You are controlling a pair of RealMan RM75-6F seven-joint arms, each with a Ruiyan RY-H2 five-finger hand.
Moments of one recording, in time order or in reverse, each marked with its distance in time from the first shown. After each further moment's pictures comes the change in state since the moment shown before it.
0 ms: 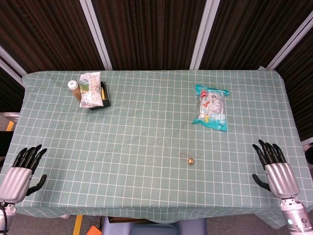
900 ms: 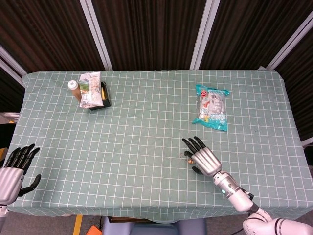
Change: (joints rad) left arm 0.009 0.051 0.002 -0.007 0.006 0.029 -0.102; right arm 0.376 -0.365 0.105 0.183 0.013 -0.472 -0.188
